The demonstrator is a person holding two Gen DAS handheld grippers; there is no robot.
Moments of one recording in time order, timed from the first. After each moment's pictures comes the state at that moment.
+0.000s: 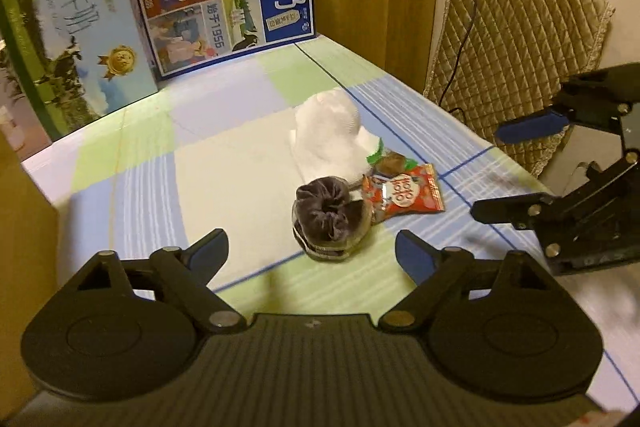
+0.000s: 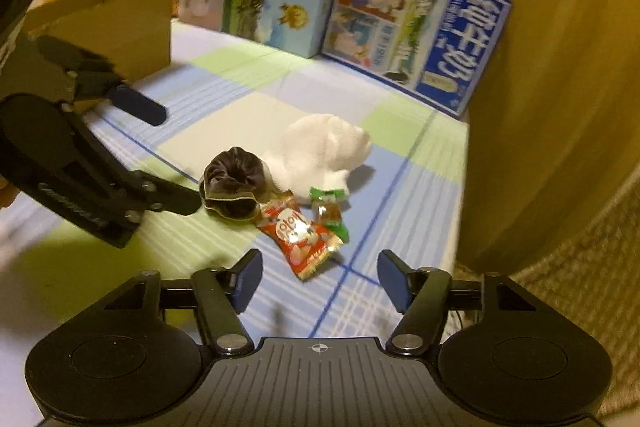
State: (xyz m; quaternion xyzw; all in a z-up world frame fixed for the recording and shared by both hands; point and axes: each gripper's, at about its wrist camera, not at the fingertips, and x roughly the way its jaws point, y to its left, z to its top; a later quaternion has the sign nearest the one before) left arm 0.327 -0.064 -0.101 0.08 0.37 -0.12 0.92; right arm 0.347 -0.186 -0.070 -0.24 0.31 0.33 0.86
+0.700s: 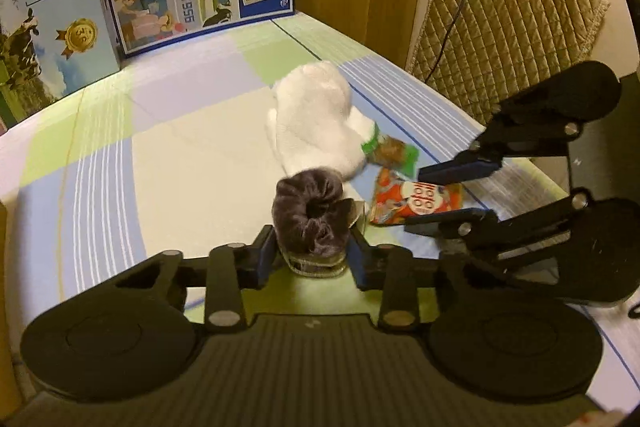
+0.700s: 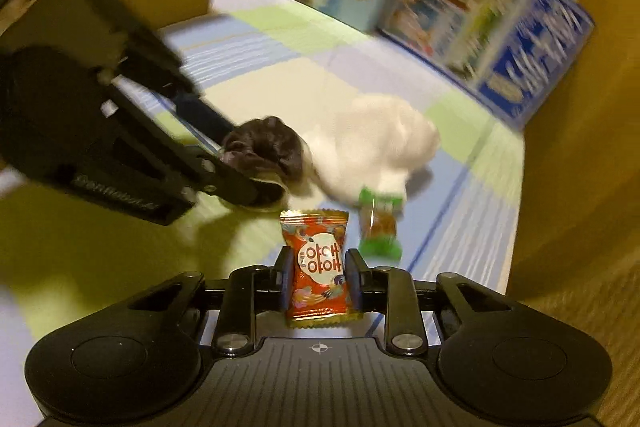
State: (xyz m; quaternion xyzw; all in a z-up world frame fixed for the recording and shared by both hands) left arm 0.349 -0.062 -0.127 0.06 0.39 -0.16 0.90; right arm 0.362 -0.150 -0.108 -0.29 0.34 0.35 0.82
